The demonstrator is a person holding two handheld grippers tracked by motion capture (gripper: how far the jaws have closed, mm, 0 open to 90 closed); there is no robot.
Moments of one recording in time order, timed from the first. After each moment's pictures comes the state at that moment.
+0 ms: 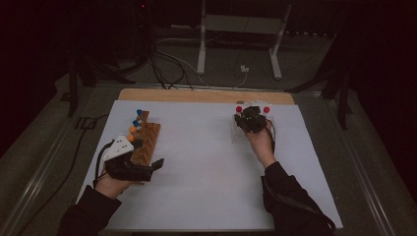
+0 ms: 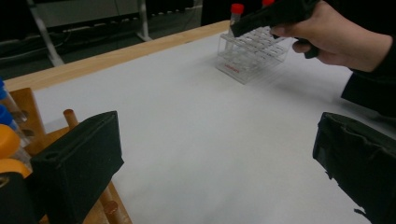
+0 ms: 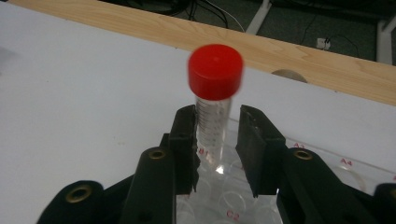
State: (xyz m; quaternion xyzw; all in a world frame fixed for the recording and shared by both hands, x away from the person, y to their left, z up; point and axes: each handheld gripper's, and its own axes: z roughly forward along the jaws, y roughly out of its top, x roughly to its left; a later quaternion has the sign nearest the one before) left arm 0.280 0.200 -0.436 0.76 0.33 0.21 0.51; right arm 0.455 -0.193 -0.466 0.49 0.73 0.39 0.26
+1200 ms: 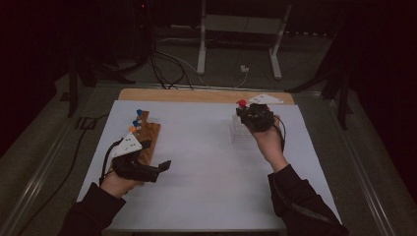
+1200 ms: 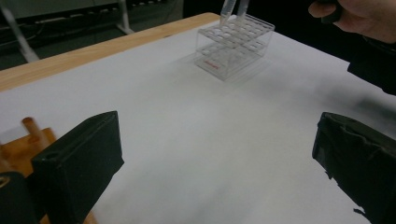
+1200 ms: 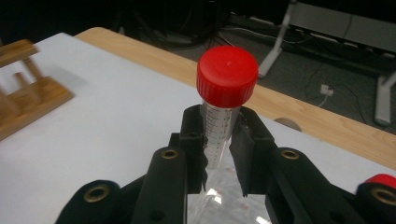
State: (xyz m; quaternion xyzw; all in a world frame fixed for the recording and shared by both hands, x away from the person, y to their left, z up) left arm 0.283 0.180 -0.429 0.78 0.31 0.17 0.51; right arm 0.399 -0.191 -0.401 0.42 0.74 0.43 0.29
